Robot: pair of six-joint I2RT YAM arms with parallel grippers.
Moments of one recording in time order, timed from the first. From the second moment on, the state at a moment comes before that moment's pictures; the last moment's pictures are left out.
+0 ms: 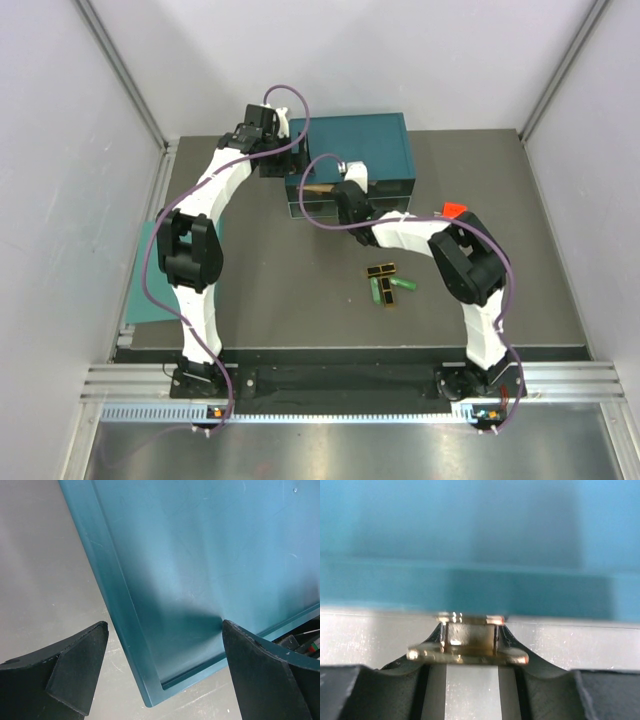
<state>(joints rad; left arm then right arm) -0.26 2.05 1.91 -0.67 0.27 -0.26 0.71 2.02 1.33 0.05 0.51 0.34</state>
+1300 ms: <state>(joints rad) -0.26 2.05 1.91 -0.67 0.27 -0.26 0.82 1.79 1.14 -0.18 0.43 0.42</state>
